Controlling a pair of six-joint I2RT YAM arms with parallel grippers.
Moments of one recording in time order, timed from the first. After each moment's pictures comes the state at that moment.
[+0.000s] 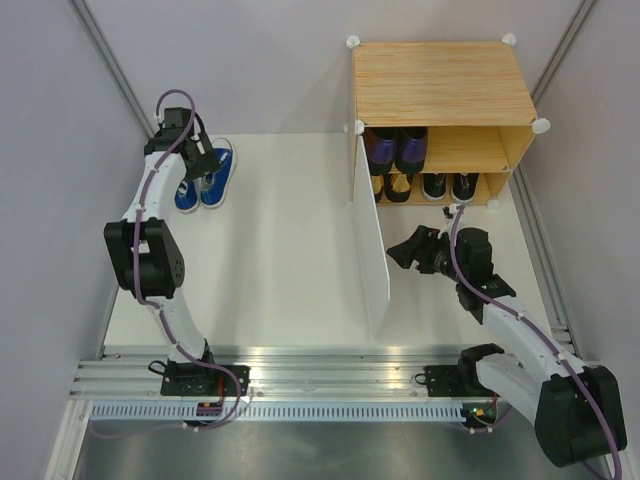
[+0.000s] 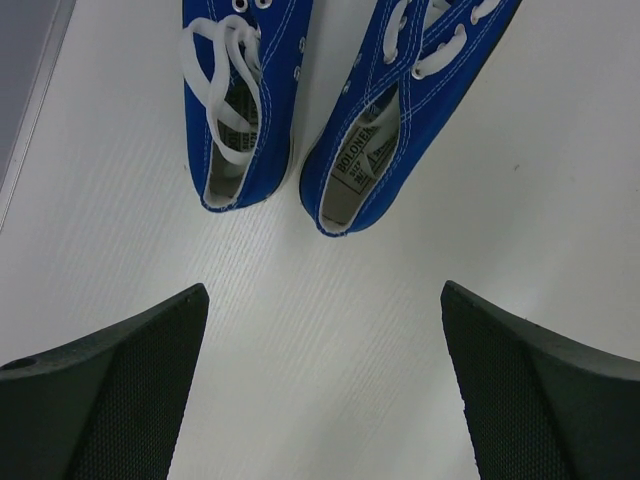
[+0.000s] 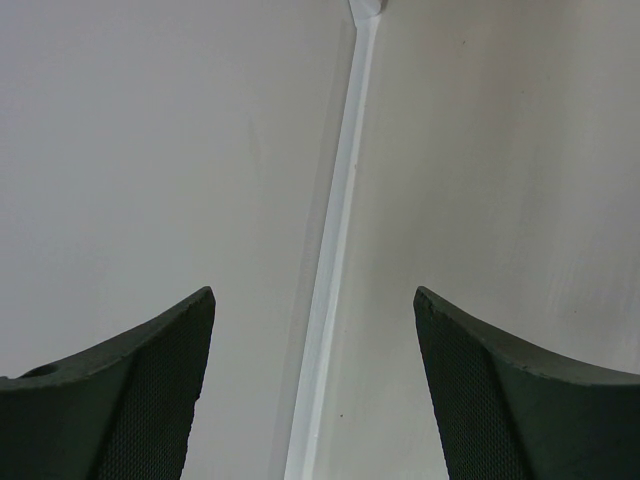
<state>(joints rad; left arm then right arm) 0.04 1.91 1.76 -0.76 -0.25 -0.34 0.22 0.94 0.43 0.09 -0.37 0.56</state>
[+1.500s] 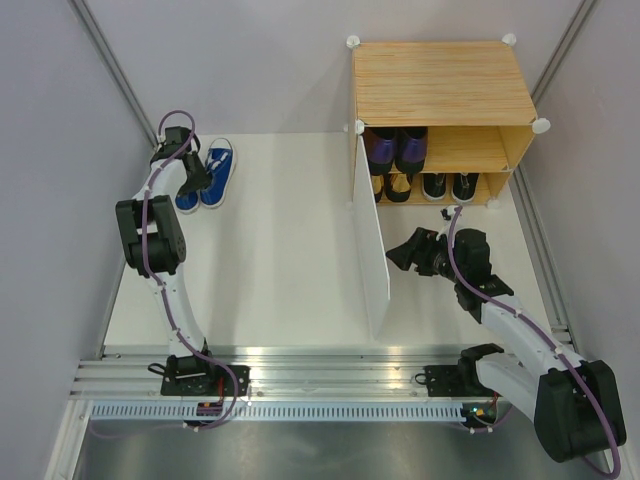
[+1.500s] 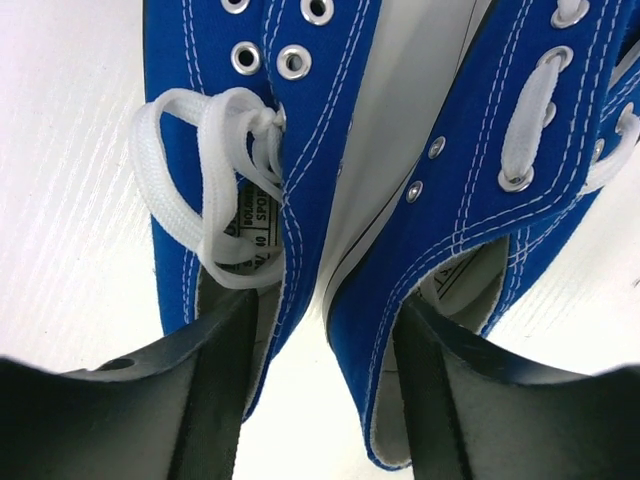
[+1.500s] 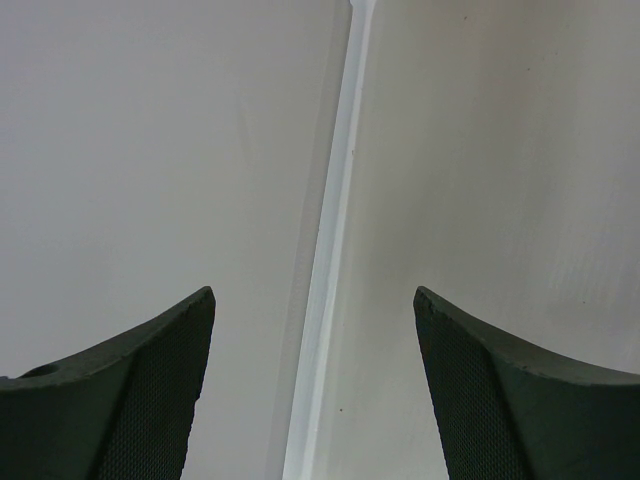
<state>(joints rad) 0.14 2.19 1.78 -0.55 -0.18 -0.31 0.22 0.98 0.41 0.11 -0.39 0.57</state>
